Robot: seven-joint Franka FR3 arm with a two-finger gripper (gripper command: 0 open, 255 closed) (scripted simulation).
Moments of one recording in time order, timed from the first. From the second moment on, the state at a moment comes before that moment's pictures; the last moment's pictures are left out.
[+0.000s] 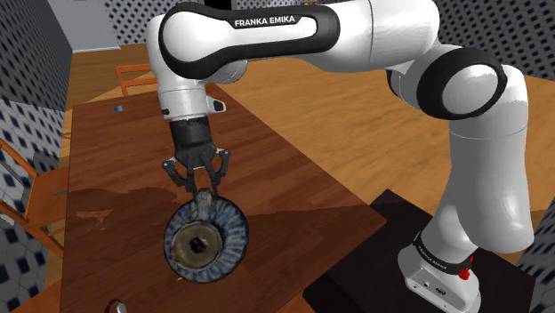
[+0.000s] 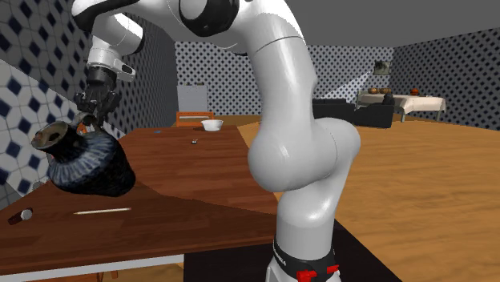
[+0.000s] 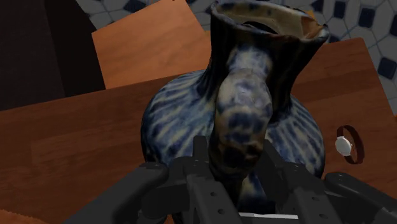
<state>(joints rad) 0.45 0.46 0.35 -1.30 0.28 1.52 1.15</state>
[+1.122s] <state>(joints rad) 0.66 0.81 0.37 -0.86 0.20 1.48 1.32</state>
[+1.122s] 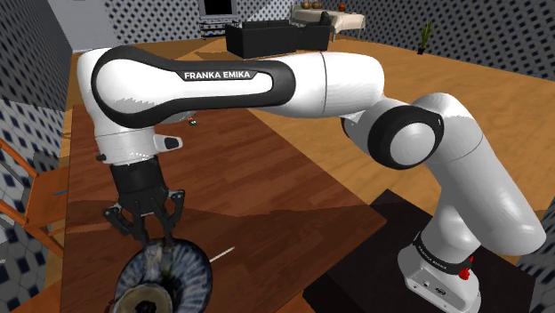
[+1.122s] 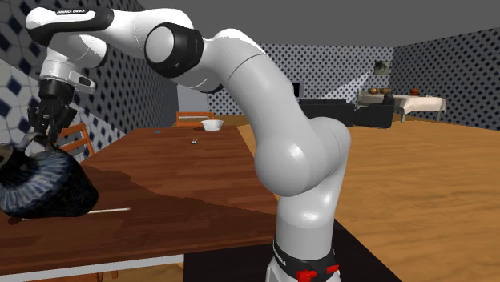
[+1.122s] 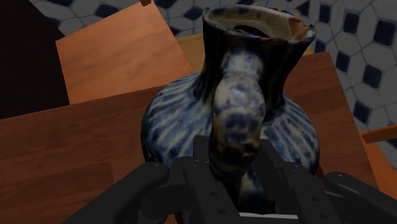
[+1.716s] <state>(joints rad) 0.64 0.77 0.37 -1.01 0.22 1.61 1.28</state>
